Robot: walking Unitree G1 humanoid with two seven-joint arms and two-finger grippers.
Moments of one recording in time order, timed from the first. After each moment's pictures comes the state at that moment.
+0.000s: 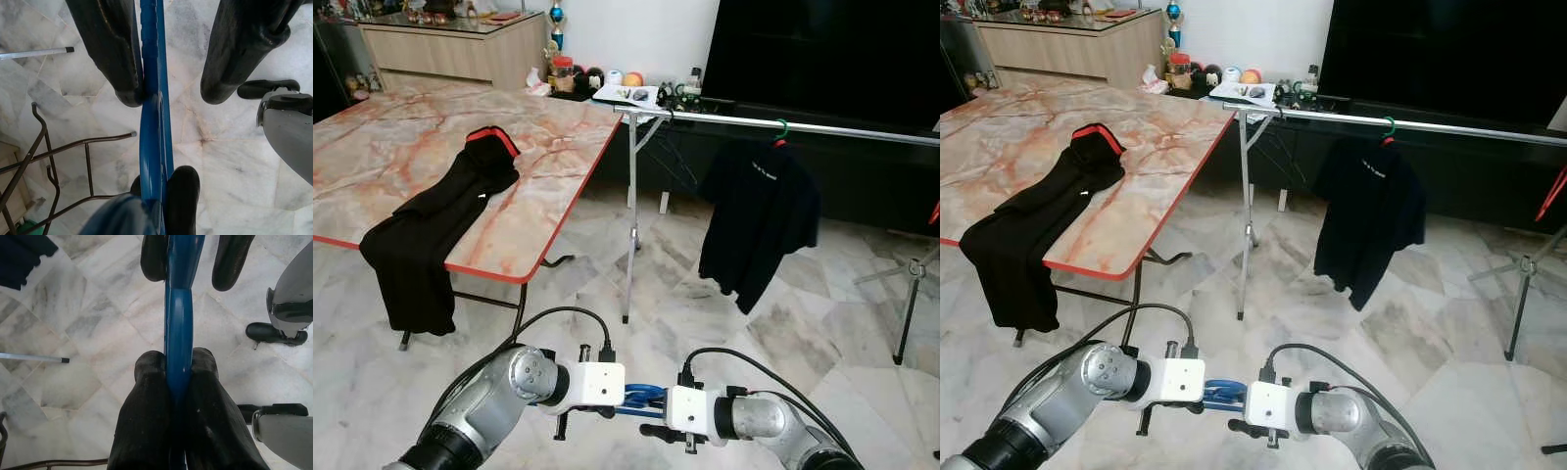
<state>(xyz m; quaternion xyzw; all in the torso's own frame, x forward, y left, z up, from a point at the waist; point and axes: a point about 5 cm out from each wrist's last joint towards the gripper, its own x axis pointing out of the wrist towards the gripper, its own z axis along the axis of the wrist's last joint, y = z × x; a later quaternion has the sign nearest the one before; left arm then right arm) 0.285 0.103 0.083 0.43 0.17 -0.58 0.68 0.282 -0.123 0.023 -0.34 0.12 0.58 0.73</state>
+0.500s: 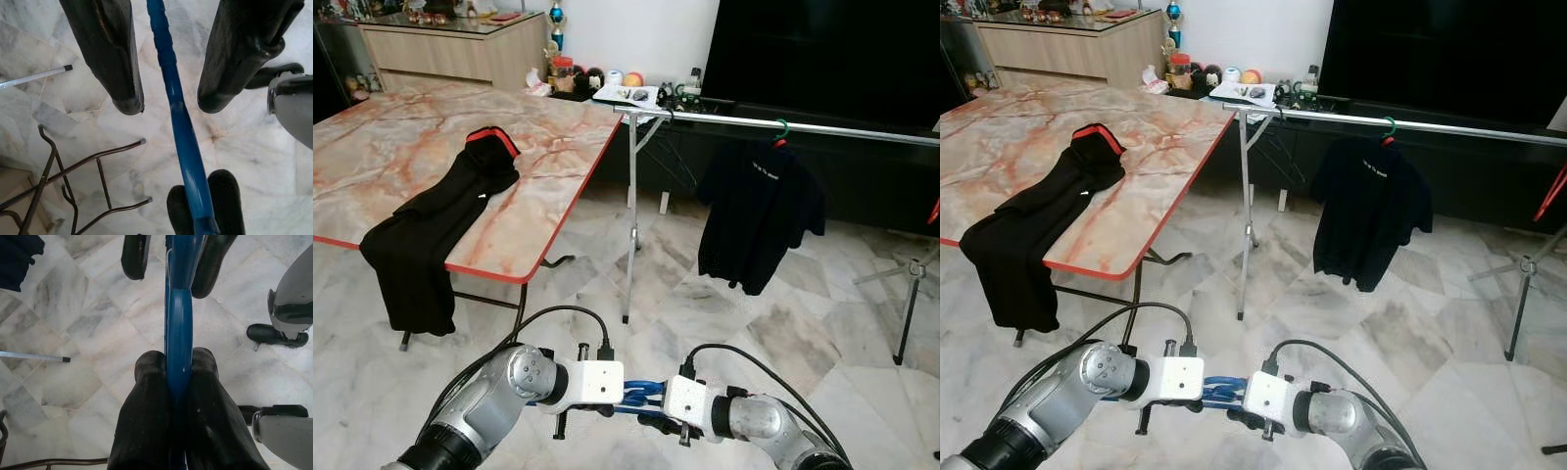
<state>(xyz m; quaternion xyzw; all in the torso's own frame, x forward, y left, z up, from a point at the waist) 0.285 0.102 0.085 0.42 0.17 -0.58 0.68 0.285 -0.121 0.021 -0.29 0.14 0.53 0.78</state>
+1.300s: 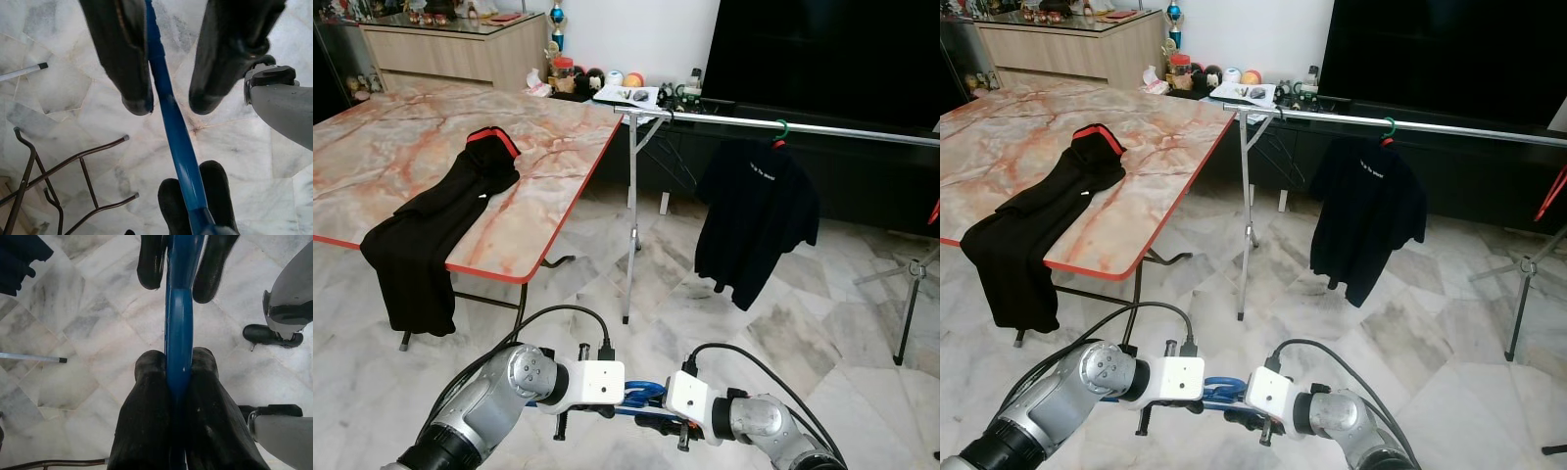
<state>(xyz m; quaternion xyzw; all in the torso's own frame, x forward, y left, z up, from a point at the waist) 0.283 0.102 0.086 0.42 0.17 -0.58 0.68 0.281 -0.116 0.019 -0.24 0.16 0.56 0.78</state>
